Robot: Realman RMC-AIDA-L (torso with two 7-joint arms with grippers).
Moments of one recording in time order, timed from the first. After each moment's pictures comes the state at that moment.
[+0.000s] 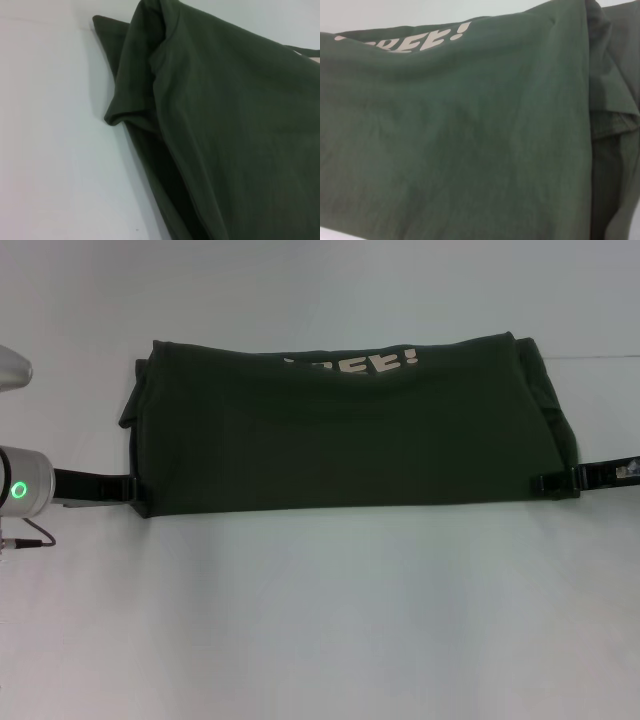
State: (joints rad) left arm -0.77 -2.01 0.67 0.50 2.51 0.96 -2.30; right arm 0.72 1.93 -0.79 -0.48 -2.39 -0.95 2.21
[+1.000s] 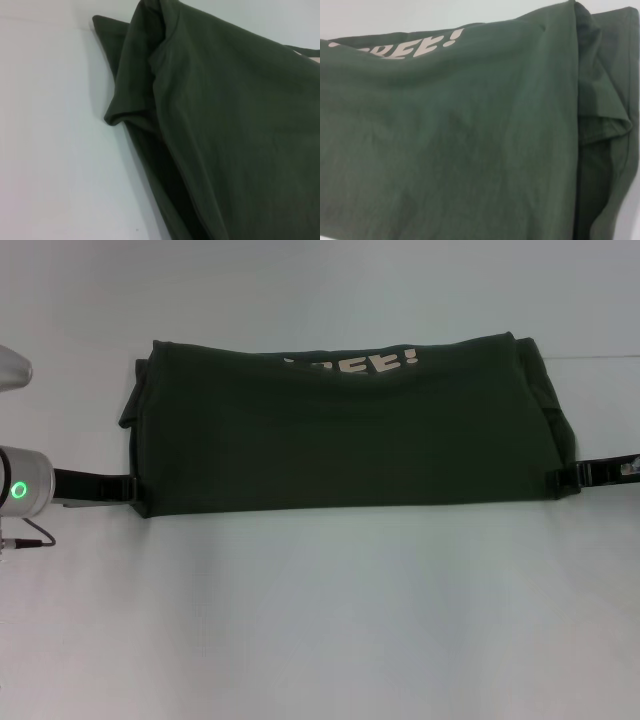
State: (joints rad) left arm -0.77 -2.01 0.67 0.50 2.51 0.96 -2.30; right arm 0.72 1.93 -0.78 -0.49 -2.39 -0.94 2.21
